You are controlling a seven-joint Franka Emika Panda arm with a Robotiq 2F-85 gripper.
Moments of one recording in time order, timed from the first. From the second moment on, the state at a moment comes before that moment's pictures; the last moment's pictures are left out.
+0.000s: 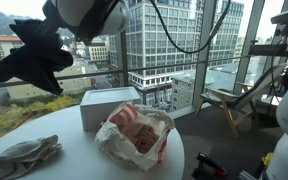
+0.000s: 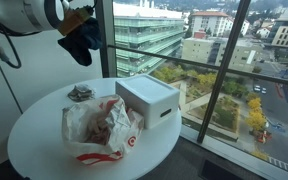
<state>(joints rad) -0.39 0.03 0.70 -2.11 -0.19 3.23 -0.56</state>
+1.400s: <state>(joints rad) -0.38 -0.45 0.43 -2.37 -0.53 2.49 -0.31</state>
